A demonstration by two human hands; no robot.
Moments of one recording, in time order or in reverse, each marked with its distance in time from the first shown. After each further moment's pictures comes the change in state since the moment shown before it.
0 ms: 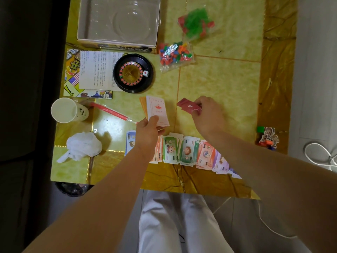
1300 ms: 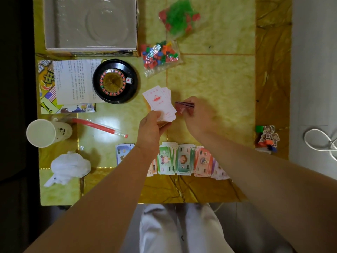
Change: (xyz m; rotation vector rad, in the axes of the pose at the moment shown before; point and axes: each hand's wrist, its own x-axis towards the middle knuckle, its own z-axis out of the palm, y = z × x) left_hand 0.039 0.007 0.044 -0.122 -0.133 -0.105; right_hand 0.034 0.014 0.029 0.367 -0.004 0.142
